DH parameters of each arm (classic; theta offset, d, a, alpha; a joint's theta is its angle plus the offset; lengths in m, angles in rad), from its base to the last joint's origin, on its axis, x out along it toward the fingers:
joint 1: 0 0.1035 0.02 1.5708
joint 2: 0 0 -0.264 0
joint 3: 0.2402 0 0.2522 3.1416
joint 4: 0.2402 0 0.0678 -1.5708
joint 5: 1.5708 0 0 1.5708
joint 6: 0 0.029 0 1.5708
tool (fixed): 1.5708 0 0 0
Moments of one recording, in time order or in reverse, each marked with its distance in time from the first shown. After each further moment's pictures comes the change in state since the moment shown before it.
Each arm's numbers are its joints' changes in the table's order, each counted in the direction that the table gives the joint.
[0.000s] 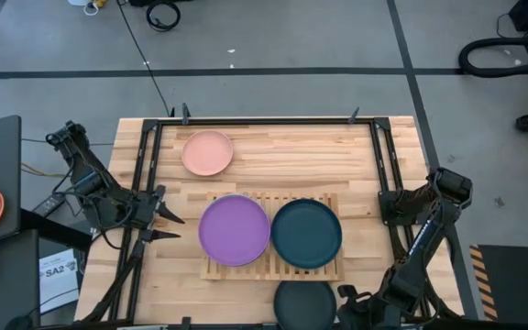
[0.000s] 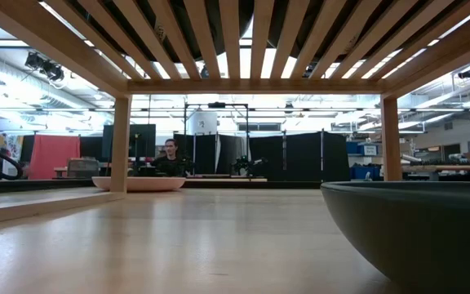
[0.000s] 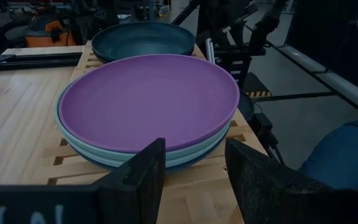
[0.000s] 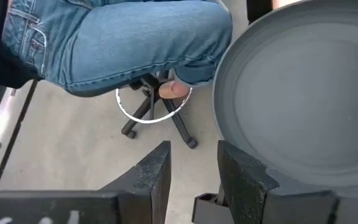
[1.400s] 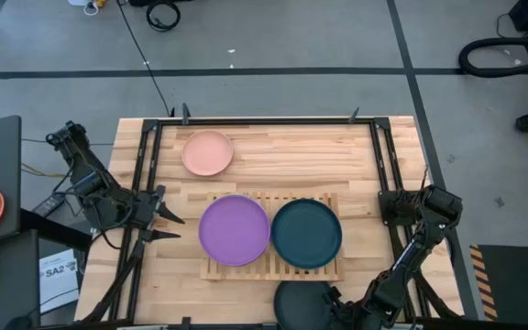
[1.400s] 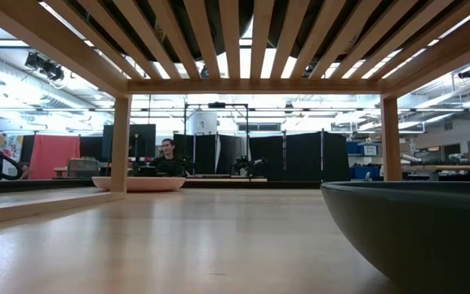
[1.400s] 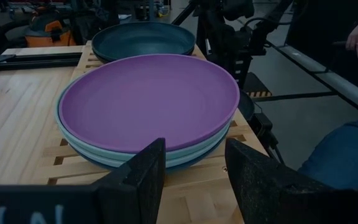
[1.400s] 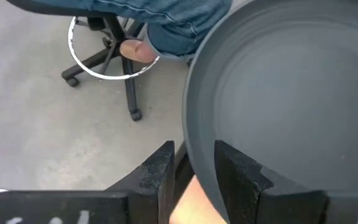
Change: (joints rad) left arm 0.000 0.000 0.000 0.000 0.000 0.000; right arm -0.028 -0.182 0.002 -0.029 0.005 -0.421
